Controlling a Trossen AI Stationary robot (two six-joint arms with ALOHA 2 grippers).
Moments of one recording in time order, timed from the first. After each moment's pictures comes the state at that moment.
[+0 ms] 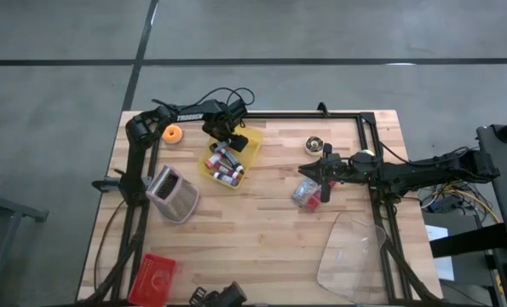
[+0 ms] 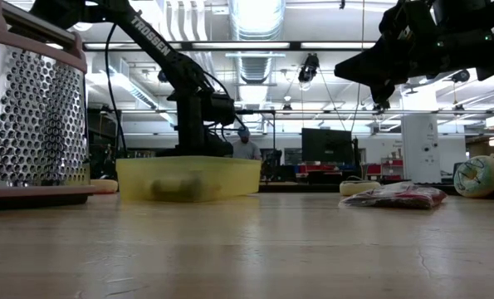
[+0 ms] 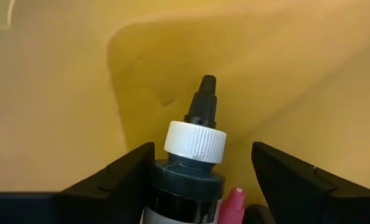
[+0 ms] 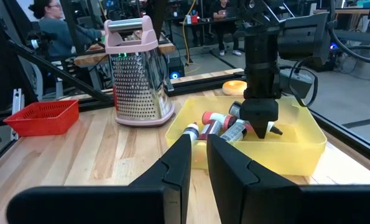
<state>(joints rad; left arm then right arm) 0.63 2.08 1.45 -0.84 0.00 -0.36 -0.07 0.92 0.26 0.57 0.08 0.16</state>
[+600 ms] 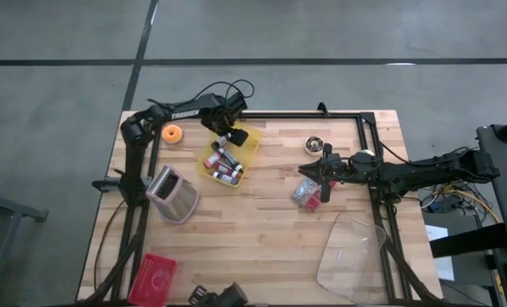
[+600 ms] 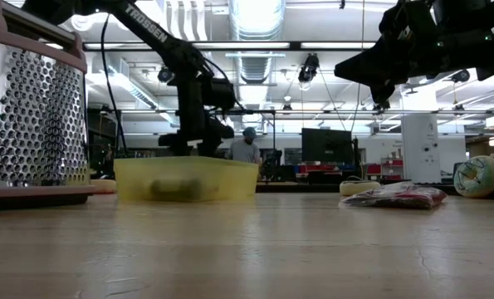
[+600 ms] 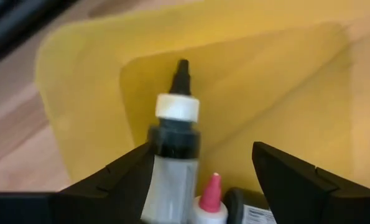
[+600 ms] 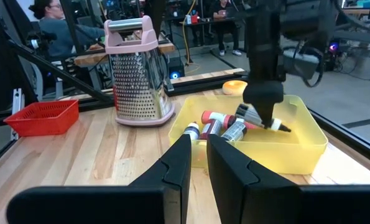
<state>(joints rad) 0.63 2.02 1.52 -0.92 -0.02 -0.34 -0.07 0.92 0.26 0.57 0.08 0.16</state>
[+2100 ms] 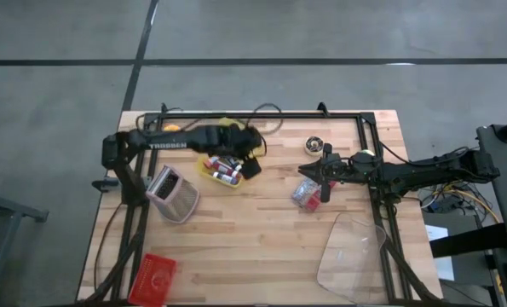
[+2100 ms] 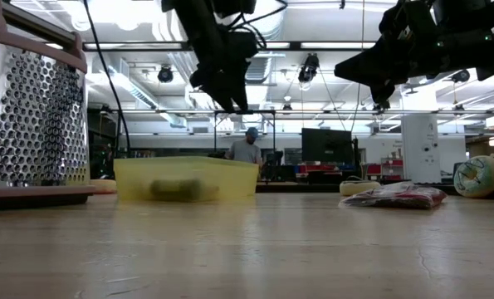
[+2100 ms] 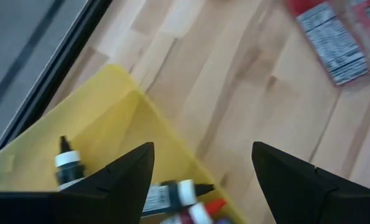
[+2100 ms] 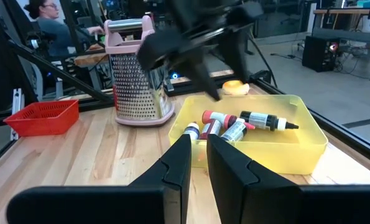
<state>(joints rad) 0.18 1.78 1.52 -0.80 -0.24 -0.20 -0.07 0.92 0.26 0.57 0.08 0.16</state>
